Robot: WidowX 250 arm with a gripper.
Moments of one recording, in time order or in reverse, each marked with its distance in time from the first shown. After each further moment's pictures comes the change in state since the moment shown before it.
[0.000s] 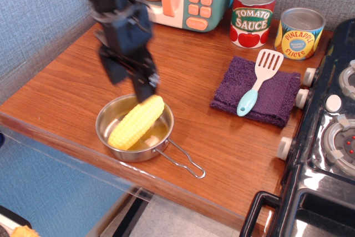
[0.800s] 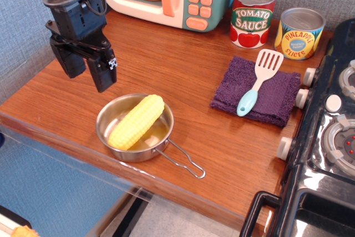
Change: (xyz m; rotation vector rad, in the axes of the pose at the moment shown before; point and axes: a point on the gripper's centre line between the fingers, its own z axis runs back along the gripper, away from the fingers) arm -0.025 0.036 0.008 -0.010 0.051 0.134
